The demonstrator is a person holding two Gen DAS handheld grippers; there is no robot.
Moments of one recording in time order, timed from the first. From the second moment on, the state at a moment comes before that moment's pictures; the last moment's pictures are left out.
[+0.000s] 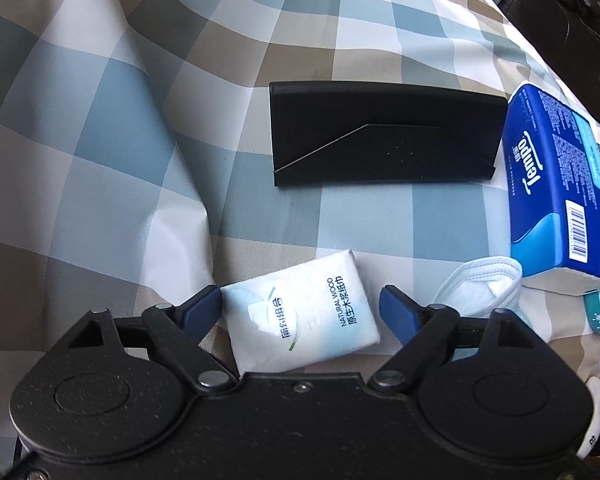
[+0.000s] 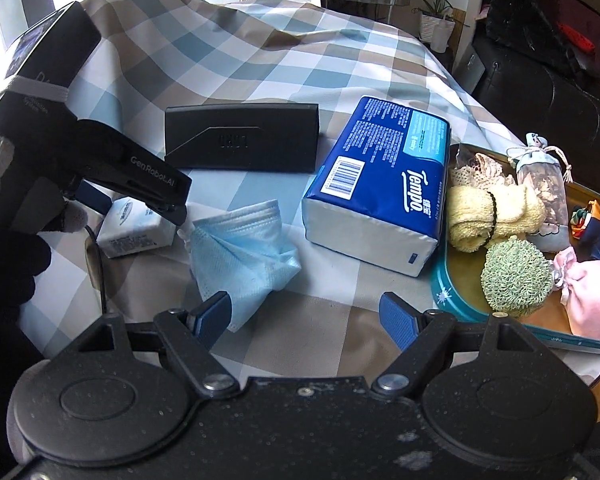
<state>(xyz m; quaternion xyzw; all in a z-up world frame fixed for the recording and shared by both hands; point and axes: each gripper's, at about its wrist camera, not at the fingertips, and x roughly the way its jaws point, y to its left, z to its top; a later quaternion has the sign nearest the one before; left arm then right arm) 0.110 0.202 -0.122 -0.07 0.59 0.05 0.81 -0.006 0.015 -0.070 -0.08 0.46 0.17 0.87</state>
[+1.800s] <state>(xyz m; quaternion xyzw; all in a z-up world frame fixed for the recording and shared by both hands) 0.120 0.200 -0.153 -0.08 0.61 0.07 0.78 0.034 0.009 -0.087 0.04 0.52 0.09 0.85</state>
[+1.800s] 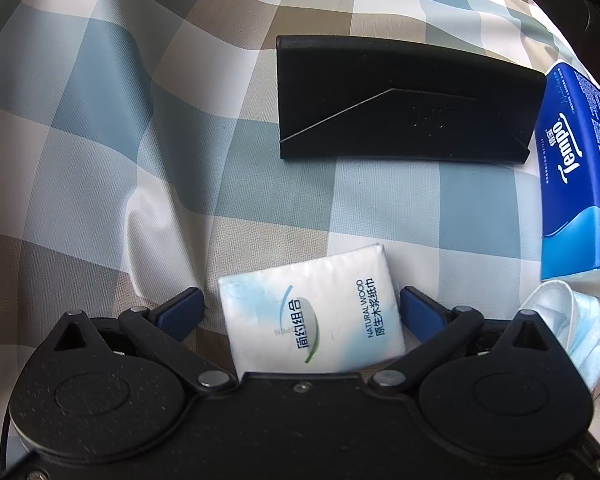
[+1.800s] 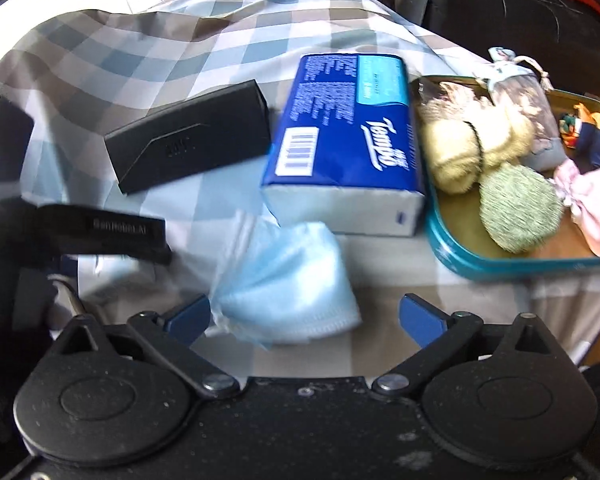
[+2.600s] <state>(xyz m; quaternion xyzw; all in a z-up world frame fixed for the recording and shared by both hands) 0.112 0.192 -0.156 -0.08 0.60 0.07 0.79 0.044 0.019 -0.118 0.03 0.52 0.06 0.85</state>
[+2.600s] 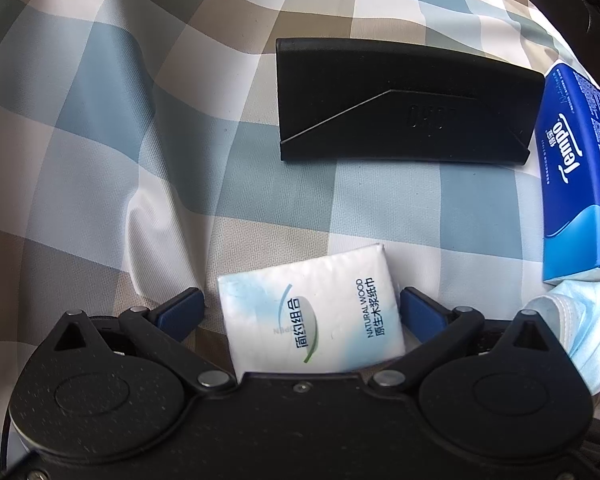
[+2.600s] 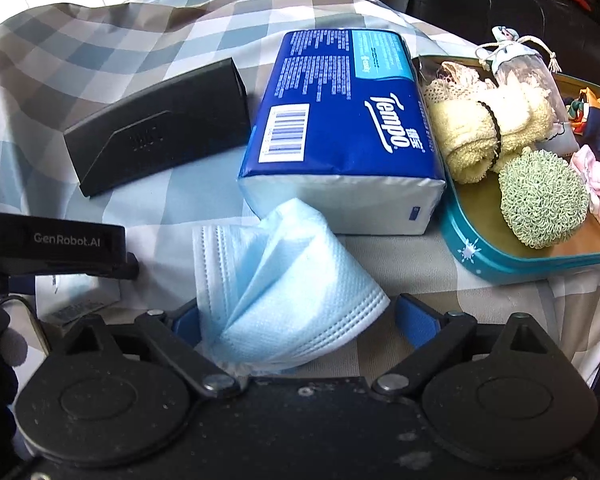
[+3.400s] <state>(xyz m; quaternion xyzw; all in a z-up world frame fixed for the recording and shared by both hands) 0.085 0.192 -0.099 -0.06 0.53 0.07 0.85 0.011 -0.005 -0.034 0.07 0.44 0.14 0.88</state>
